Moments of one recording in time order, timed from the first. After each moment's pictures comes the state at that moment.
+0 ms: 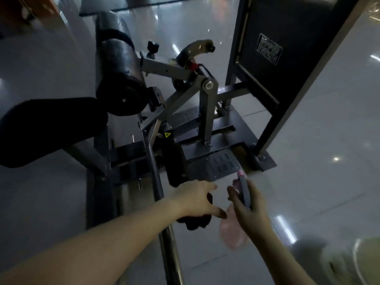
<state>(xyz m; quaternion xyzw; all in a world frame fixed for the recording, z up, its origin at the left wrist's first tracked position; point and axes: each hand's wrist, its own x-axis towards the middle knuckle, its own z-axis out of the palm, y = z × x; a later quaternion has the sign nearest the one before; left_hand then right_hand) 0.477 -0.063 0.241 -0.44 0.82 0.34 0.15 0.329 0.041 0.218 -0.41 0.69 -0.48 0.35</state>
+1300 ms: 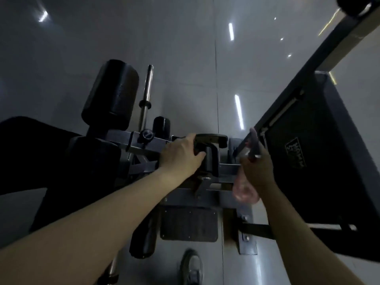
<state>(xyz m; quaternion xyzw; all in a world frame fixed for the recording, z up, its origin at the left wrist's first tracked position) 0.358 -0.454 0.402 -0.69 0.68 0.20 -0.12 0.135 -0.456 0.364 -0.54 0.69 -0.33 0.35</state>
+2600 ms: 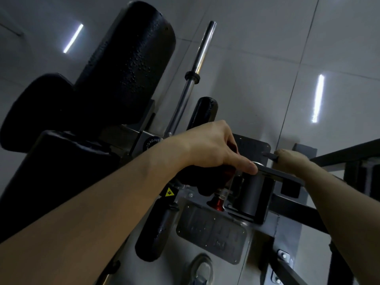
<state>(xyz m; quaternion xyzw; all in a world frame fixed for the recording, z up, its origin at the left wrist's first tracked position) 0.398 -0.576 0.368 -0.65 0.53 0.55 -0.02 0.143 -0.700 0.113 -0.76 0.53 0.31 0.22</state>
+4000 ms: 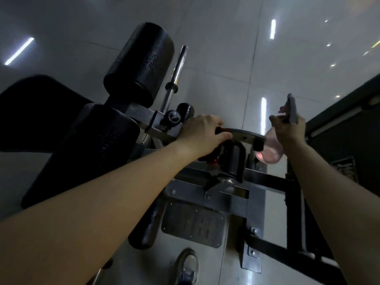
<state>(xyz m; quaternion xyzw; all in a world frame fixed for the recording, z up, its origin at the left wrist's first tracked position) 0.391 -0.502 0.363 -0.67 0.68 0.24 -0.16 0.143 -0.621 0.297 -0.52 0.67 -0.39 0.36</state>
